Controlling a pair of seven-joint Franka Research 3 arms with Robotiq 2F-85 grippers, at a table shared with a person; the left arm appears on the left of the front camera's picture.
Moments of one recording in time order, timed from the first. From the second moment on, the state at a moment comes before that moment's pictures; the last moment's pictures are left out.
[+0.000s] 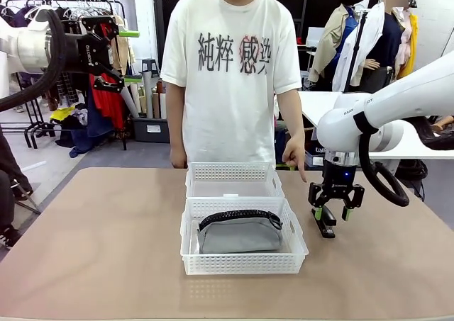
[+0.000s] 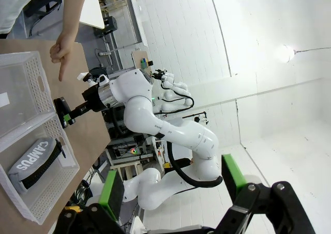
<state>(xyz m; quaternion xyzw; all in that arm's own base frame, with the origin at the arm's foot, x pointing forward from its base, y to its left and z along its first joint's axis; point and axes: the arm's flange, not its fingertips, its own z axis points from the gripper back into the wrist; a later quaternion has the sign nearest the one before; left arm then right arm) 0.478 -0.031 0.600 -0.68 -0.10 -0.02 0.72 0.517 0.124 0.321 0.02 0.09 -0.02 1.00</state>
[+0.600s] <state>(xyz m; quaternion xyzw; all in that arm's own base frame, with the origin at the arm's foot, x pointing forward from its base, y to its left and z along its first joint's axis) 0.478 -0.031 0.600 -0.68 -0.10 -0.02 0.72 0.516 0.125 0.321 0.02 0.09 -0.02 1.00</state>
